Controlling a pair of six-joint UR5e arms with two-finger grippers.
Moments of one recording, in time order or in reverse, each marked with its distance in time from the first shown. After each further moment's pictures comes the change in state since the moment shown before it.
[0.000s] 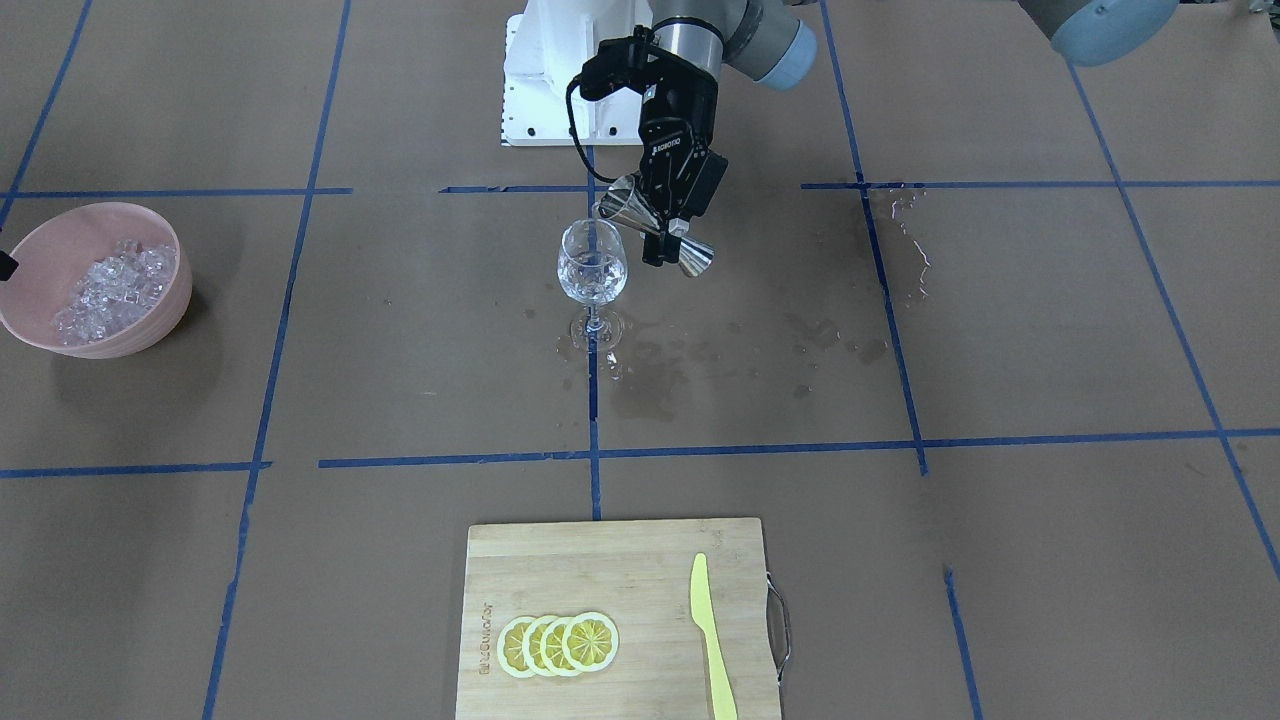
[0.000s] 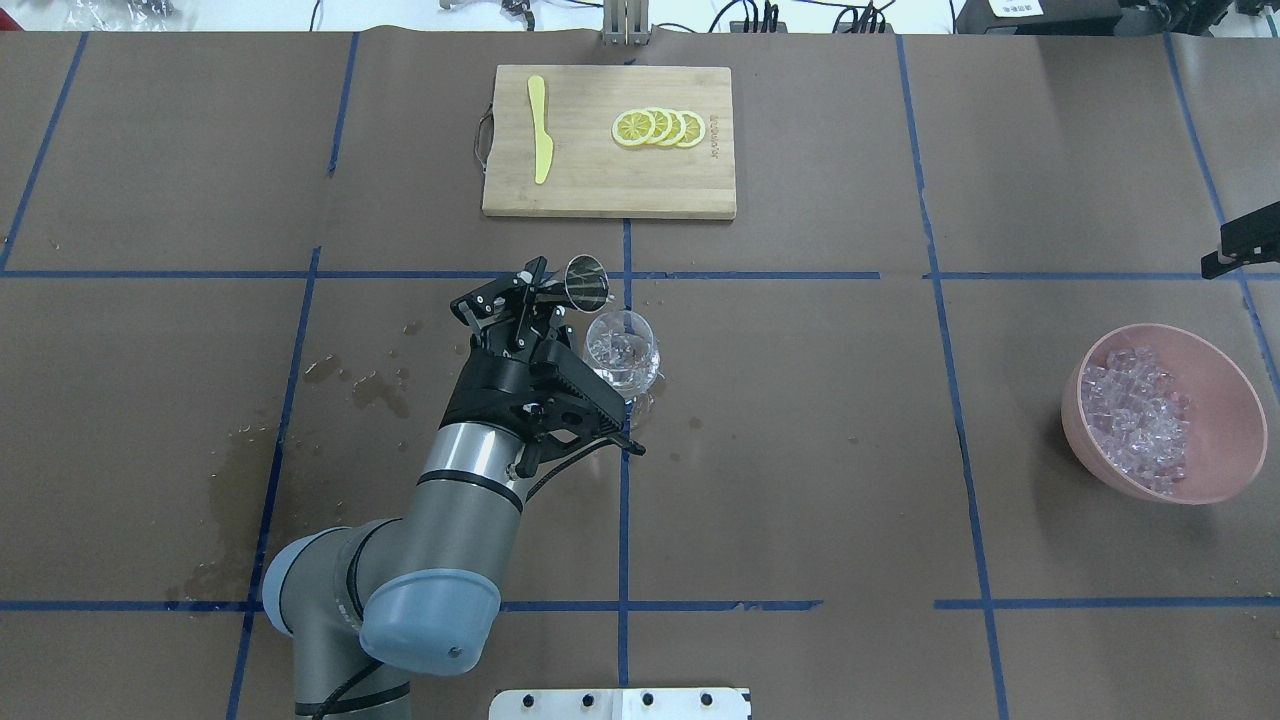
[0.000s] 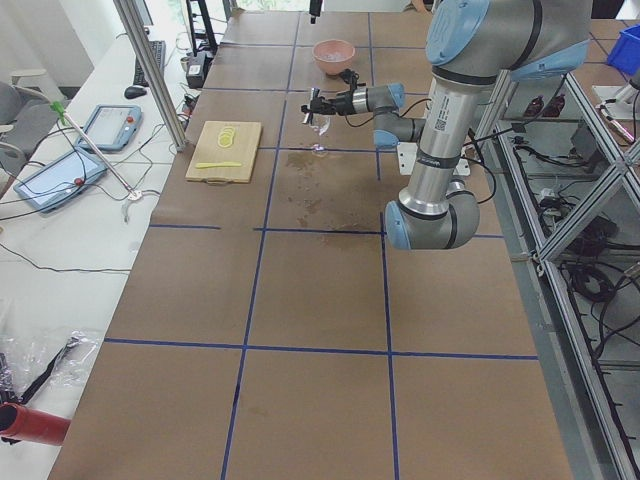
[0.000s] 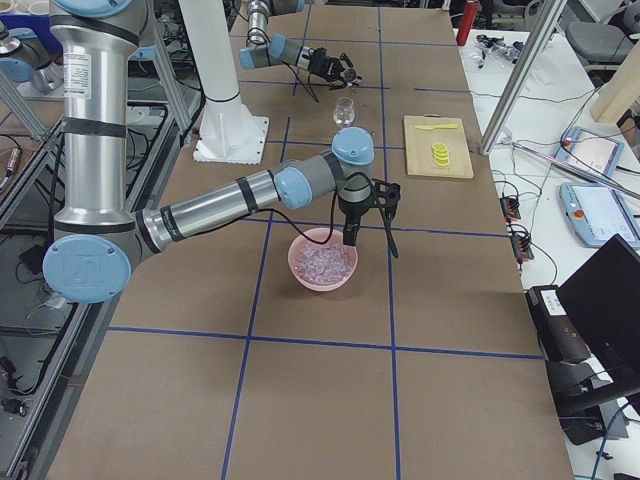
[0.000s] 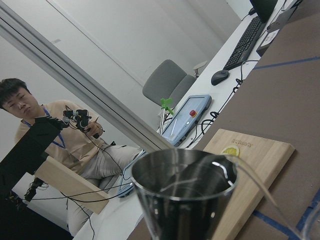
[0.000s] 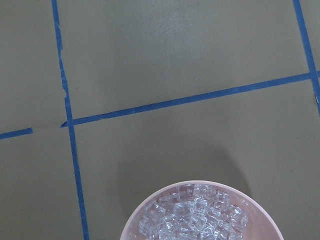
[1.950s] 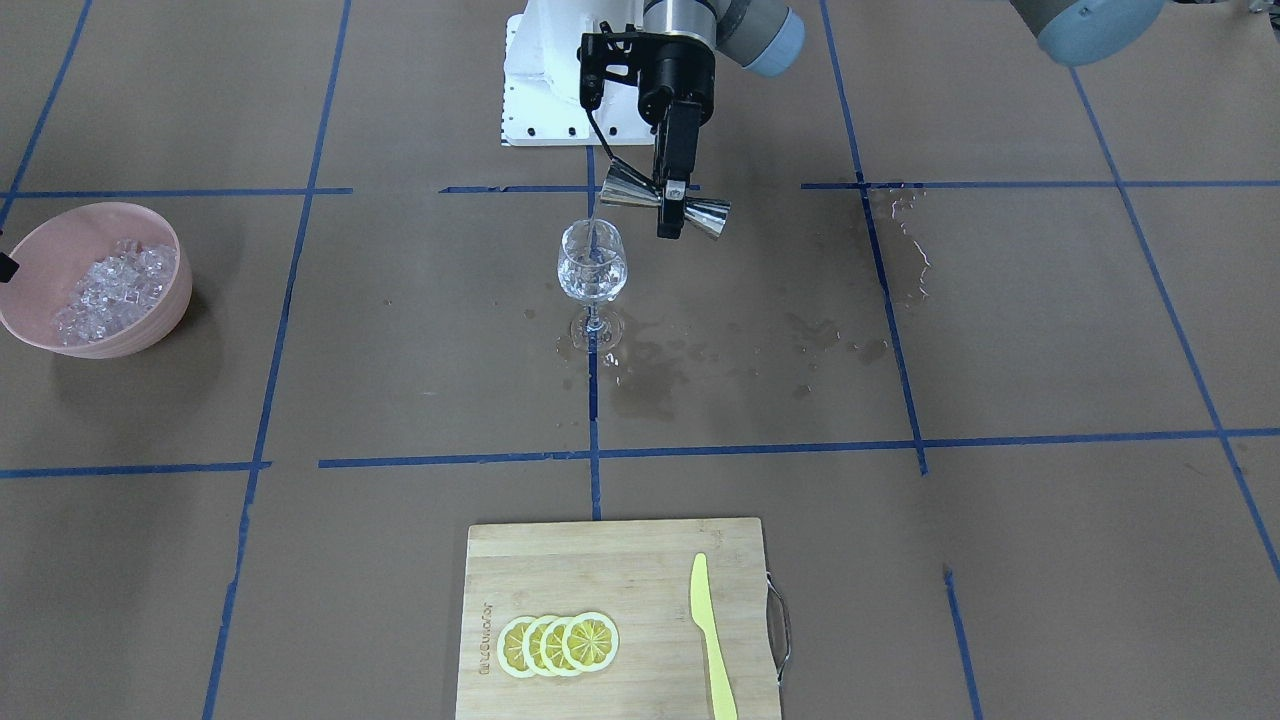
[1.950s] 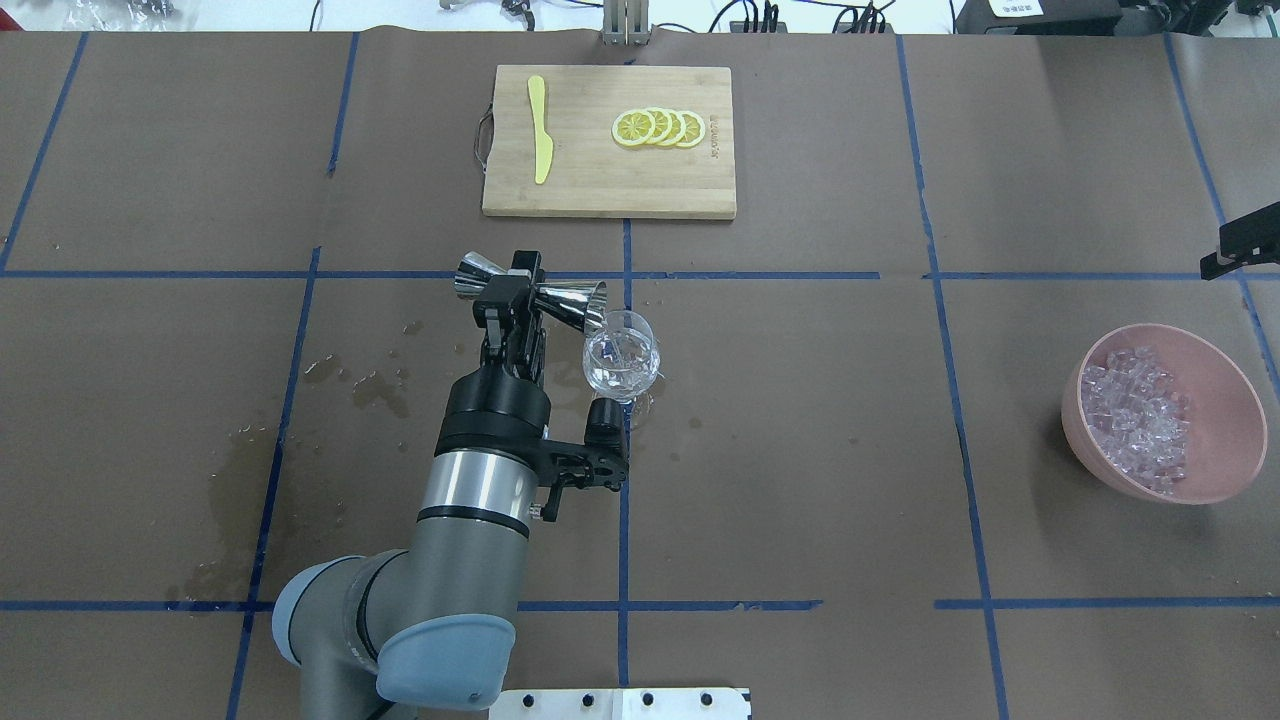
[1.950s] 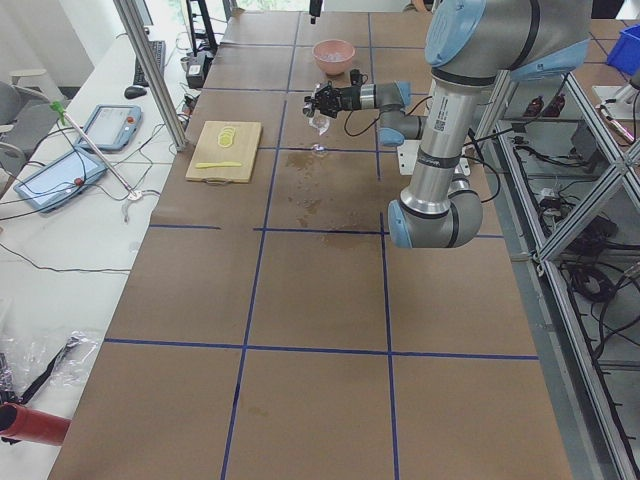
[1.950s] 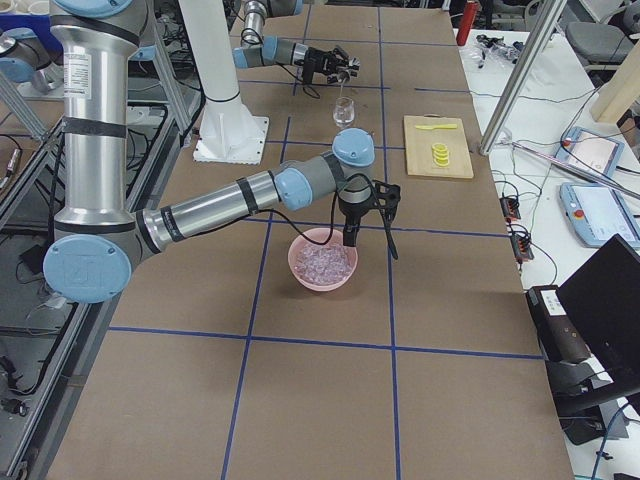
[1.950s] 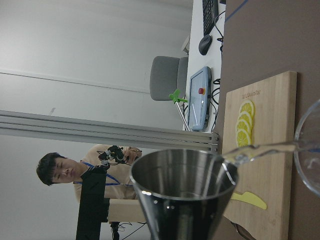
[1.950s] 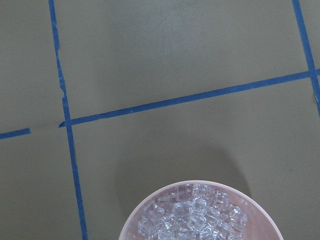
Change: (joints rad) left arm 0.043 -0.010 -0.014 0.003 0.184 0.619; right arm -0.002 0.000 -0.006 0.000 0.000 0.003
